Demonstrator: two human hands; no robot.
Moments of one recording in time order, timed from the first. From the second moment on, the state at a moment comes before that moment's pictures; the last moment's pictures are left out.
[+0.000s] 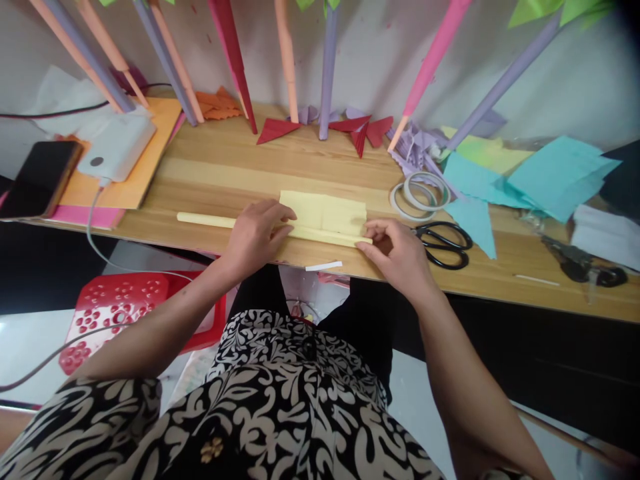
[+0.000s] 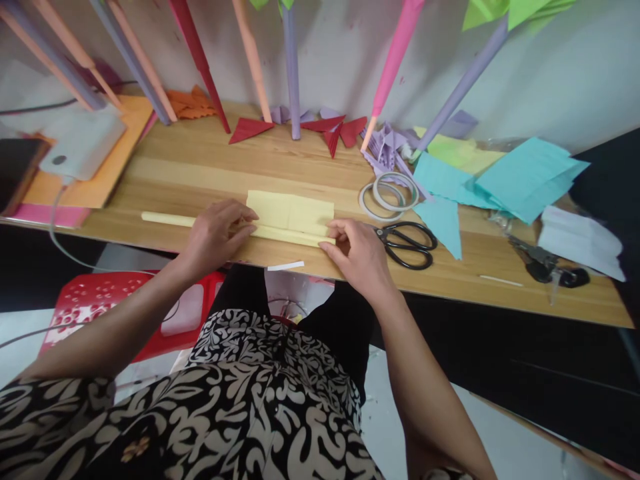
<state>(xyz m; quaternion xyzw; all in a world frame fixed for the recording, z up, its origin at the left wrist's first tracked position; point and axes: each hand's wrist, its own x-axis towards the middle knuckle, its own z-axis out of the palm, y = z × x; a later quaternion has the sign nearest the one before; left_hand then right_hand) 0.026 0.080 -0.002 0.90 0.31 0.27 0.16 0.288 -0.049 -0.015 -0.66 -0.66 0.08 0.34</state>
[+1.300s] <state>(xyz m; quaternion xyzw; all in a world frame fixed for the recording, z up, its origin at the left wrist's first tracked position) 0.008 0.091 -0.013 0.91 0.25 0.30 0.12 0.306 -0.022 0.009 -0.59 -0.76 0.08 0.24</state>
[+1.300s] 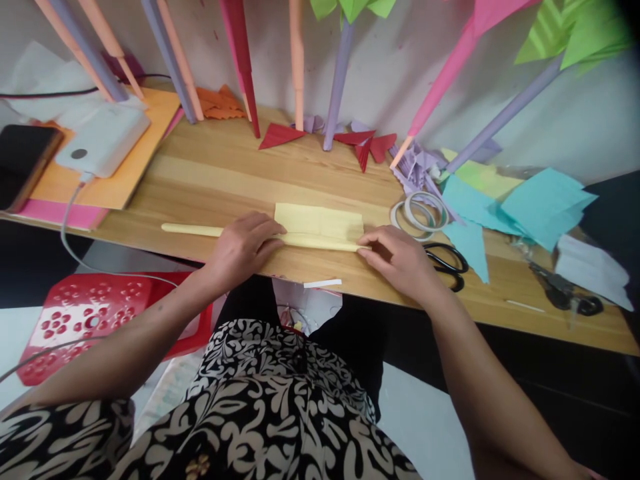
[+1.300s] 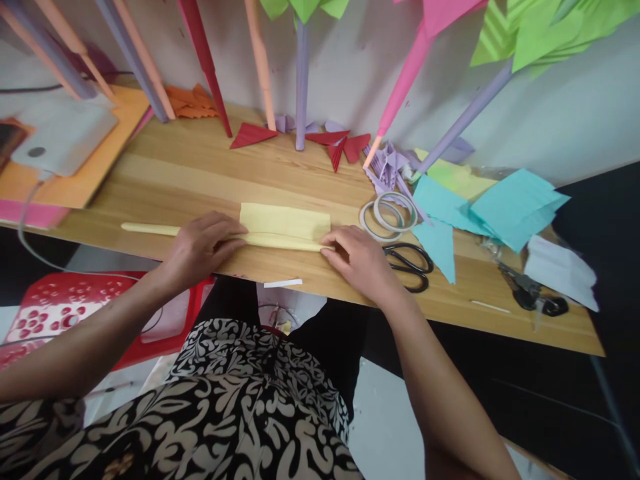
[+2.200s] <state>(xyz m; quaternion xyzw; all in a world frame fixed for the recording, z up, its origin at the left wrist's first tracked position) 0.012 0.101 -0.005 0.93 0.28 0.23 0.08 0.313 0.015 0.005 -0.59 -0.77 0.10 0.23</state>
